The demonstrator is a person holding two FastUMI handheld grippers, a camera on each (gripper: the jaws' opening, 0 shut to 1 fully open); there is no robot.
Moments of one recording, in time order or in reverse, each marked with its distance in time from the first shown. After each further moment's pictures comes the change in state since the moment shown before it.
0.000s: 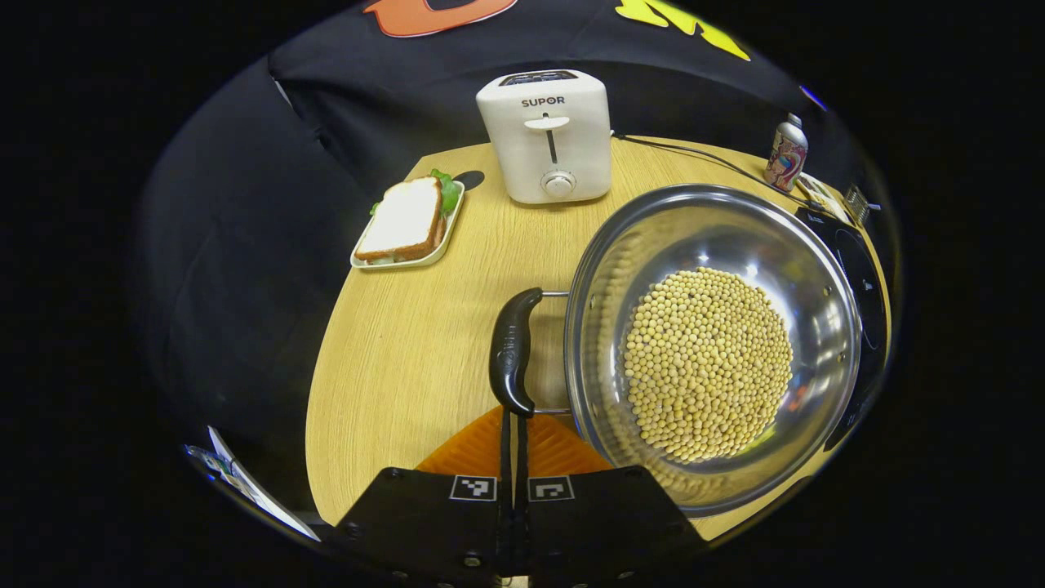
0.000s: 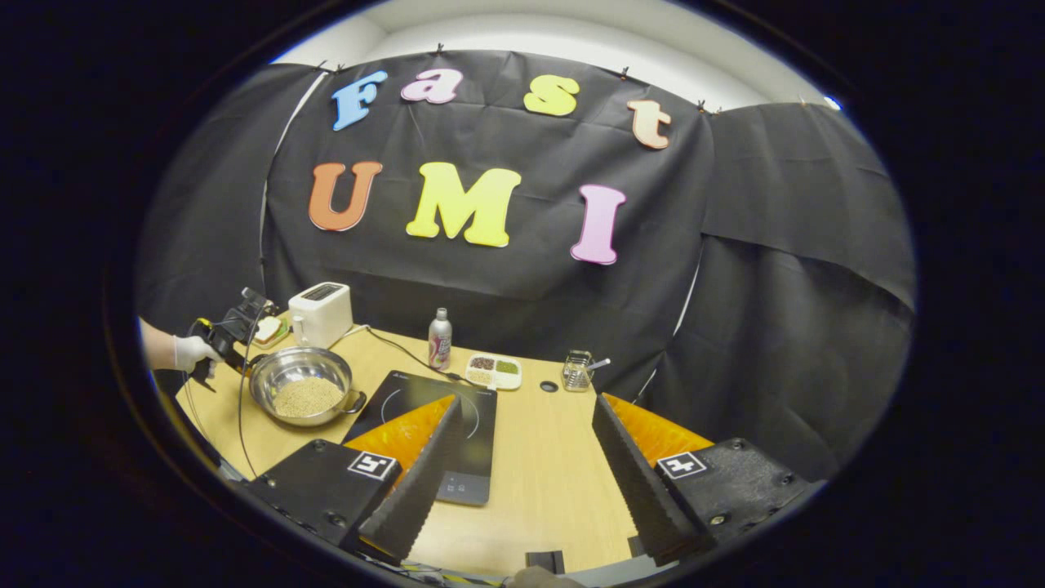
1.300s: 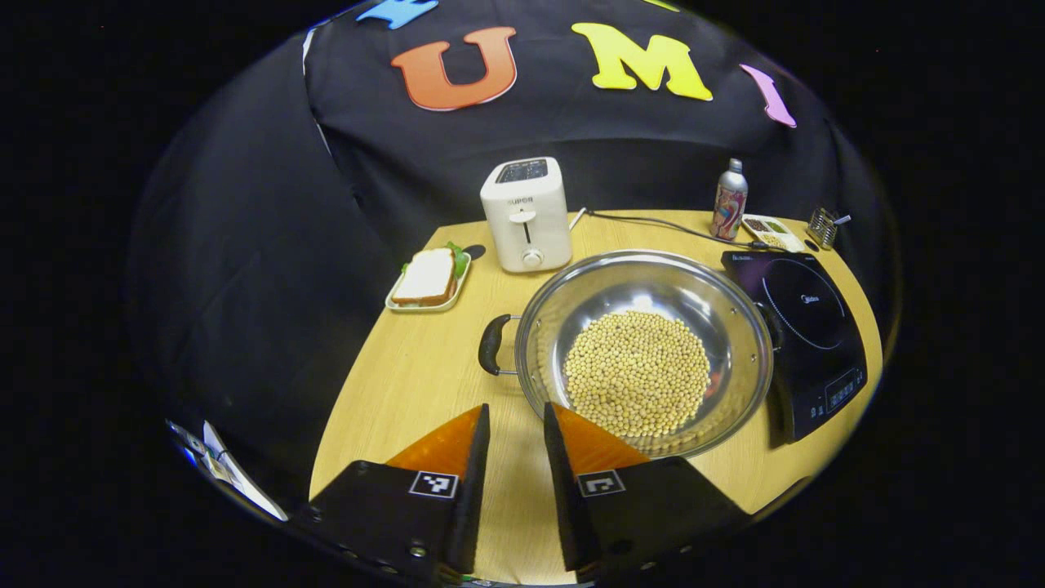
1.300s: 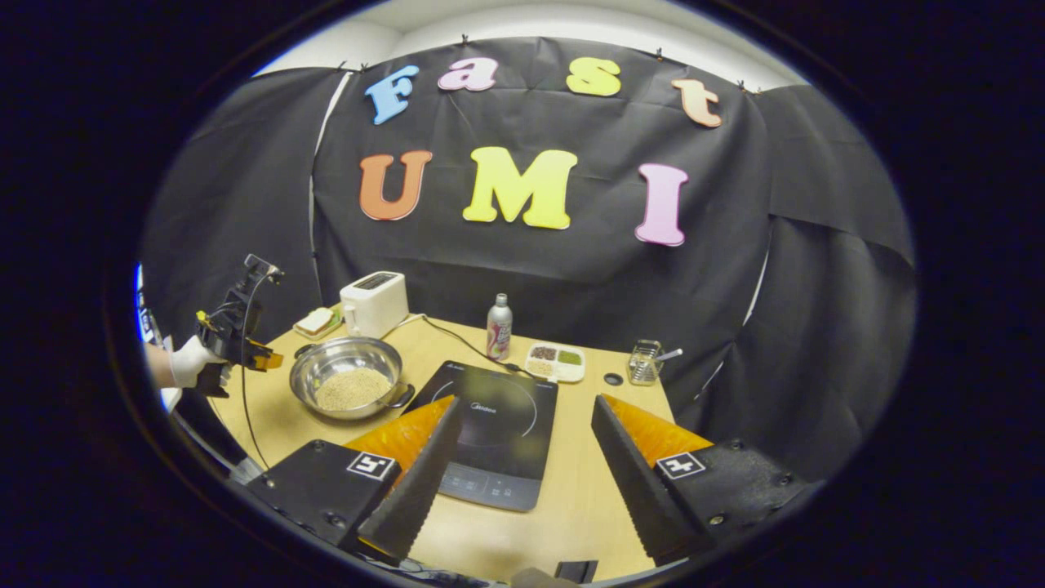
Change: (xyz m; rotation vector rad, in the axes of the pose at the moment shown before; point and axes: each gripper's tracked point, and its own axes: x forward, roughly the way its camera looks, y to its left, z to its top) left arm -0.132 -0.035 -0.009 -0.033 -0.319 0.044; right arm 0.052 0.053 -0.028 0.013 0.061 0.279
